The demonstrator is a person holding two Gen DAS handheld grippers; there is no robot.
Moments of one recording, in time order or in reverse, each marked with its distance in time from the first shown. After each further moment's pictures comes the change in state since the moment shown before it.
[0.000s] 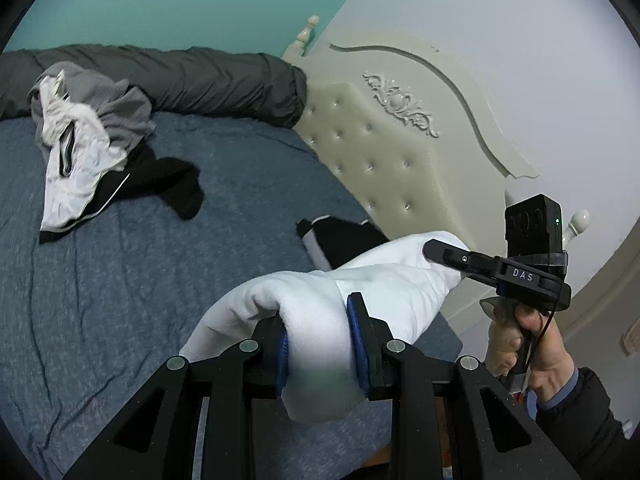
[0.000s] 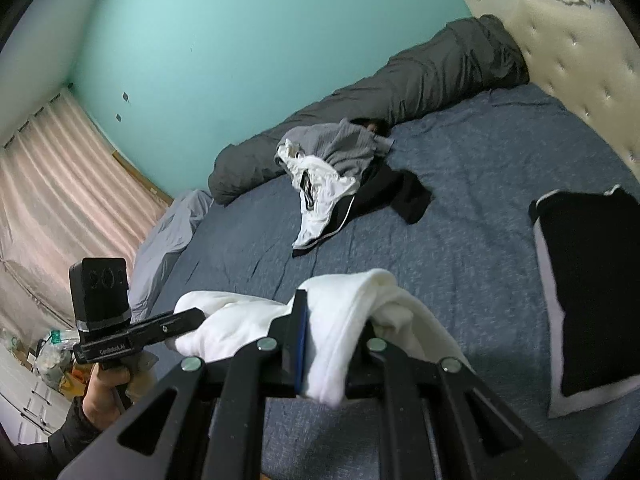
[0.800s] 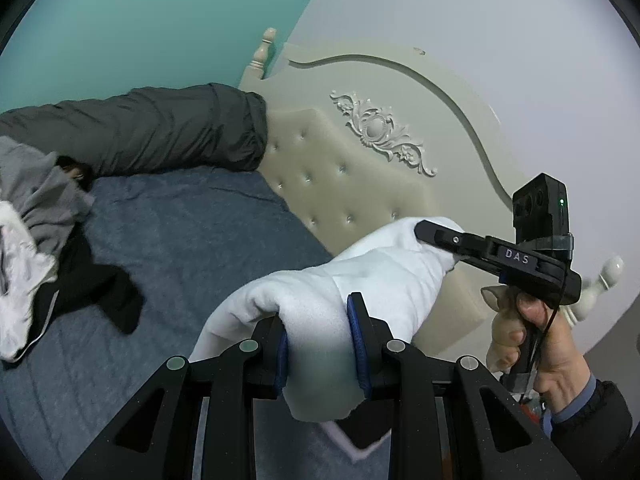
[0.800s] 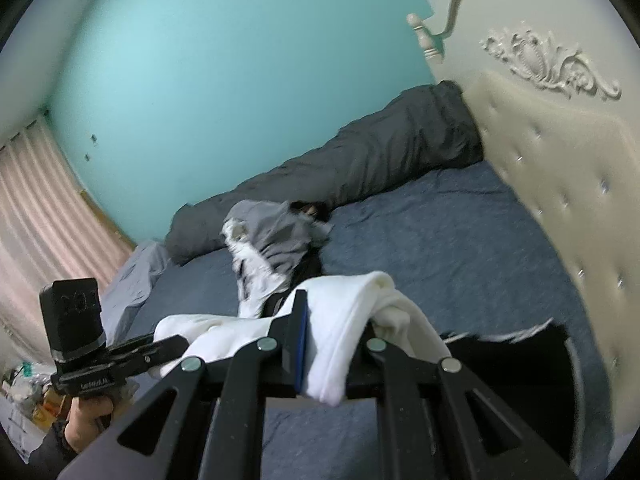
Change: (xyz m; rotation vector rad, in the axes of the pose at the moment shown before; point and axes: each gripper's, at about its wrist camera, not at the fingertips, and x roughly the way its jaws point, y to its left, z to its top) left arm 0.174 -0.086 0.173 0.107 -0.032 -0.015; right arm -0.042 -0.121 0.183 -0.021 -0.141 -0.148
